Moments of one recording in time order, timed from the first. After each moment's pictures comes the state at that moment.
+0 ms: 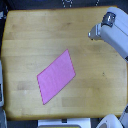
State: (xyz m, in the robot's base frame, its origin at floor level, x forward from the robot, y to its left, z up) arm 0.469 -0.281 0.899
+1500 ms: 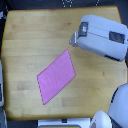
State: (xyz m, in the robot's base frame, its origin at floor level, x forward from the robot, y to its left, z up) arm 0.452 -0.138 0.865
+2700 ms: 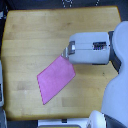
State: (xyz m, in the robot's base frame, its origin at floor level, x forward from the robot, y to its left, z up) arm 0.419 -0.084 0.763
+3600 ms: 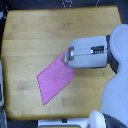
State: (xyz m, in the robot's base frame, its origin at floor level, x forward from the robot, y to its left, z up) arm 0.401 -0.079 0.735
